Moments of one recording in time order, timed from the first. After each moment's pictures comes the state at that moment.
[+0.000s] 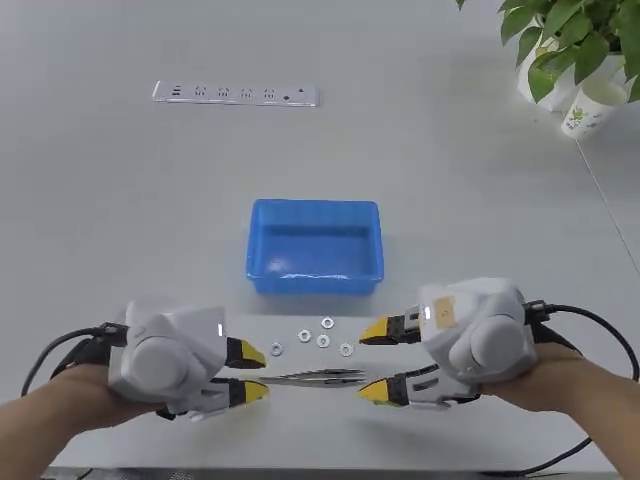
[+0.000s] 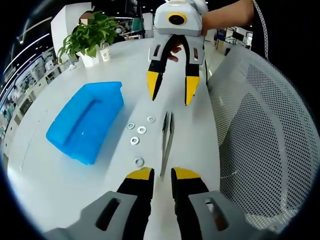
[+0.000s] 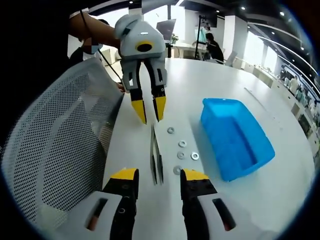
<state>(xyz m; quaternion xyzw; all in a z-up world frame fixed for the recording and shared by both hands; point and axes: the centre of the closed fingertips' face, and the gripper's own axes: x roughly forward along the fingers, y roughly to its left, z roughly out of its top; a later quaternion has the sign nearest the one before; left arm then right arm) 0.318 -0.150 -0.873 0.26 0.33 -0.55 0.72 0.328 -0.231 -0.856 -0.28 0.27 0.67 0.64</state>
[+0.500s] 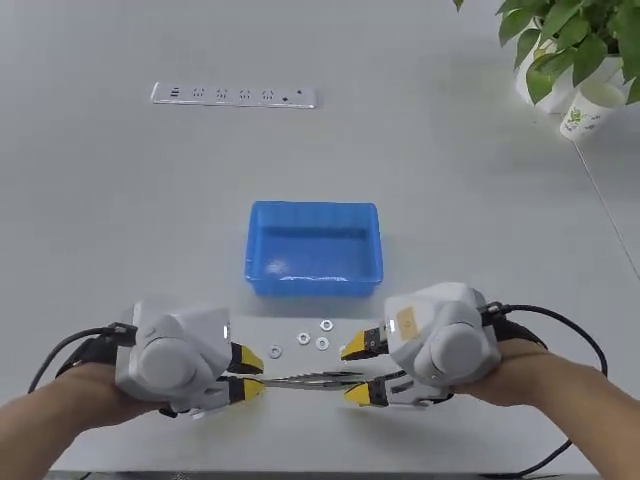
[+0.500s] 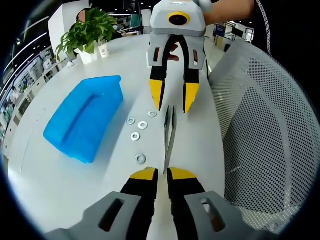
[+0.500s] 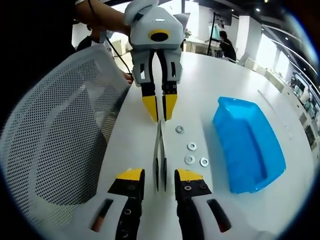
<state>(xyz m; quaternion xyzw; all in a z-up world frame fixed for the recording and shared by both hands) 0.322 -0.148 -0.881 0.27 0.34 -0.55 0.71 0.322 -0.217 -0.876 -0.31 0.27 0.69 0.60</state>
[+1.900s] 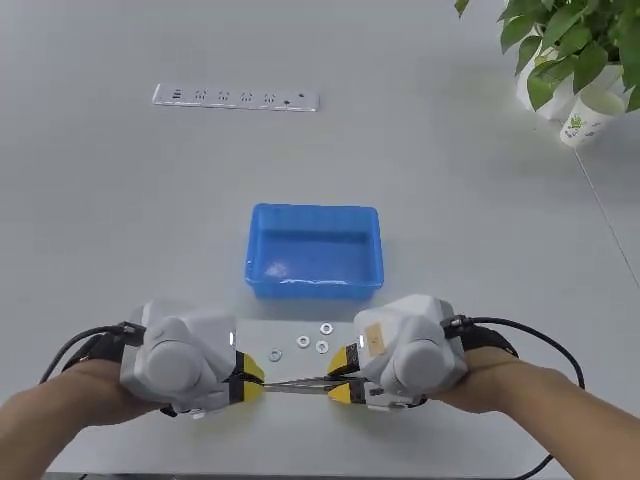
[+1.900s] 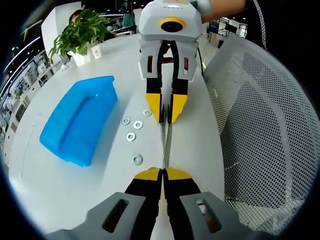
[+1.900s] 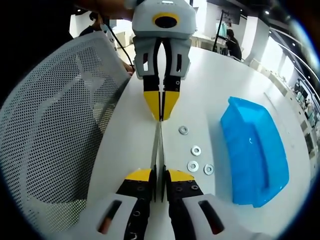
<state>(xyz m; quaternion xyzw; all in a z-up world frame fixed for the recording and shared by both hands) 0.318 -0.148 -0.883 0.28 0.34 -0.57 0.69 0.322 -0.204 -0.890 -0.35 0.27 0.68 0.58</state>
